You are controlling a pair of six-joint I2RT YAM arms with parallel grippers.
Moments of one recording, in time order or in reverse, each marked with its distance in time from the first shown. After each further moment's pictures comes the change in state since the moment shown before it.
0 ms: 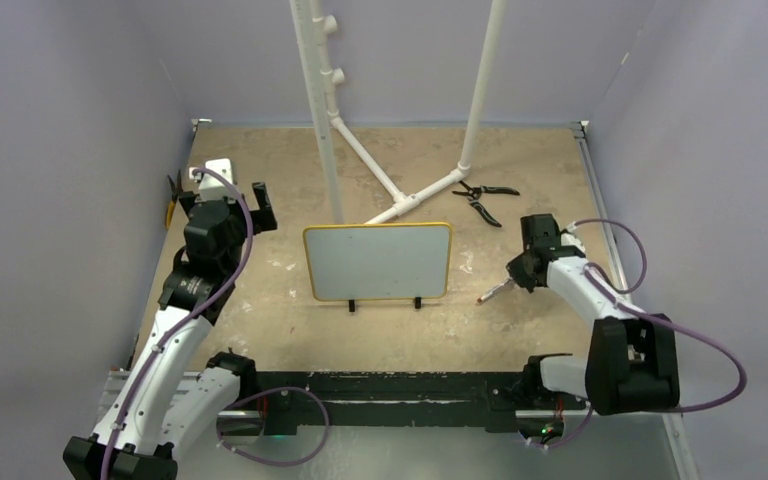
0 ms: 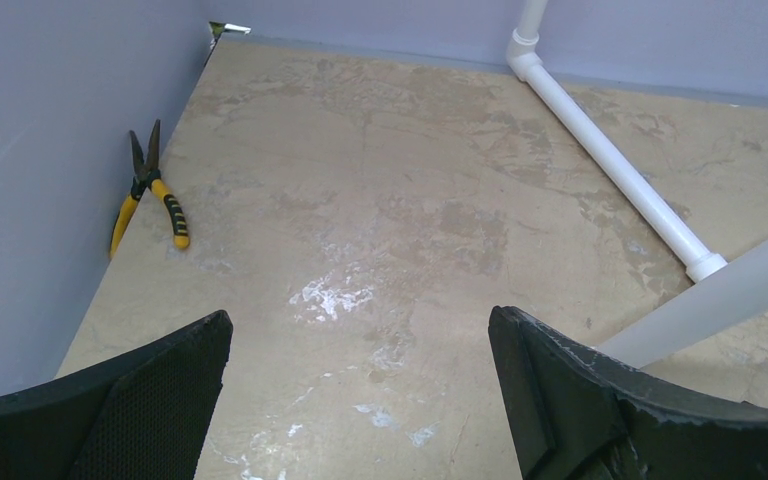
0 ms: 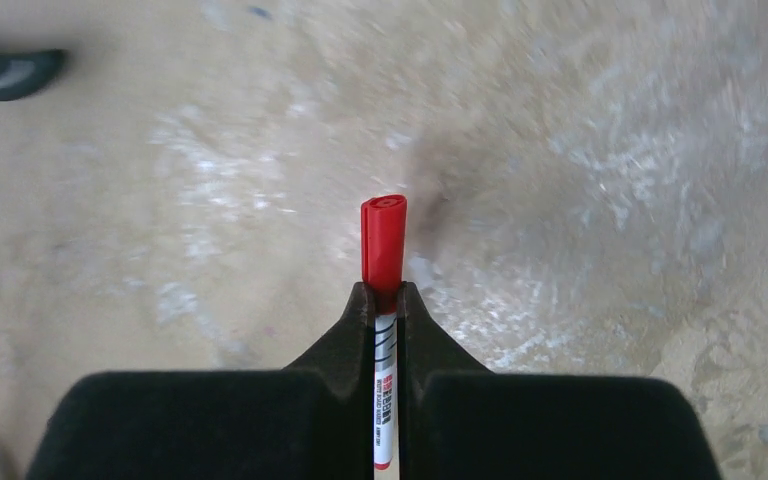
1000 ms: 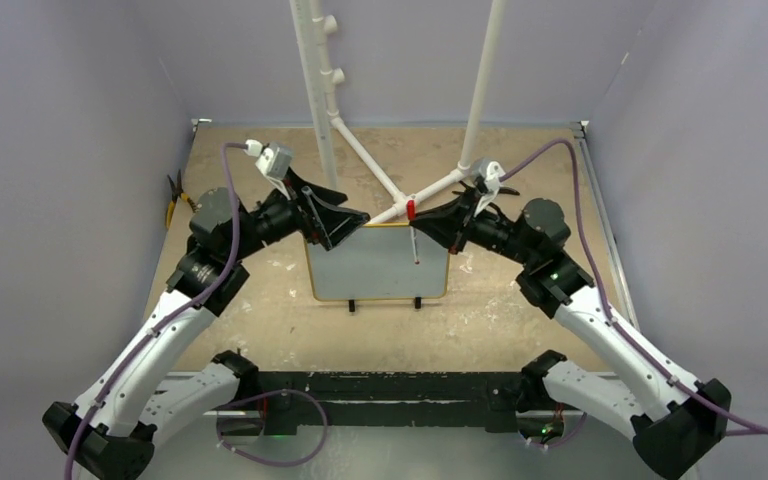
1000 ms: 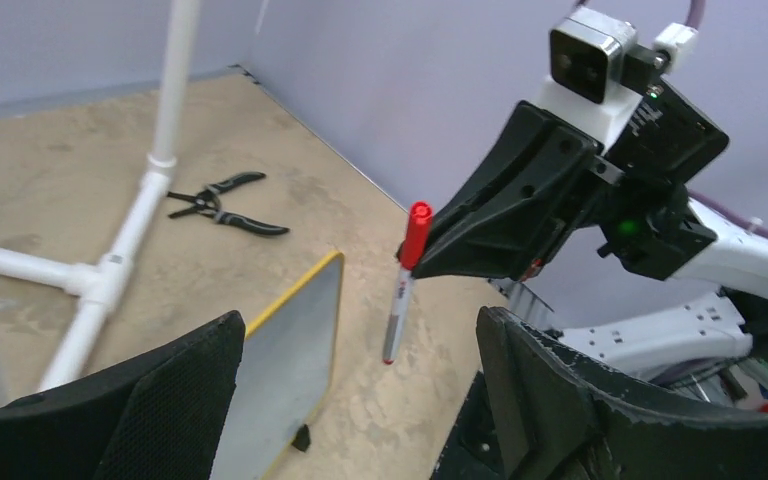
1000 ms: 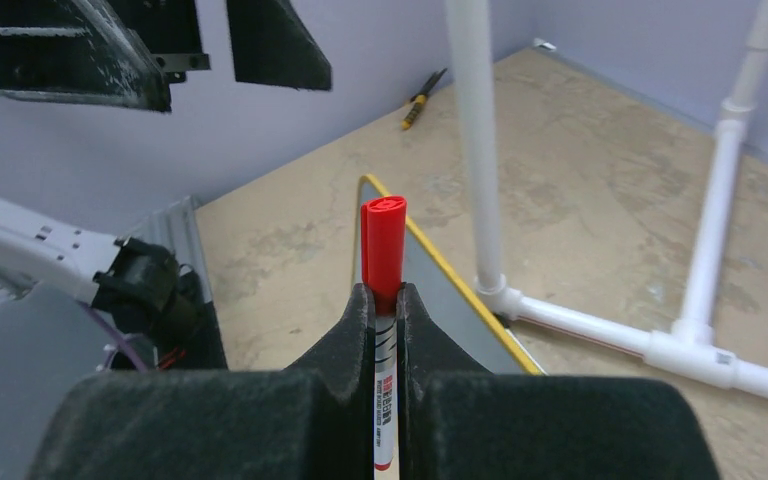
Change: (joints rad) left arm -0.221 0.095 0.179 0.233 0.879 -0.364; right arm 0.446 -0.367 0.175 0.703 -0.805 -0.793
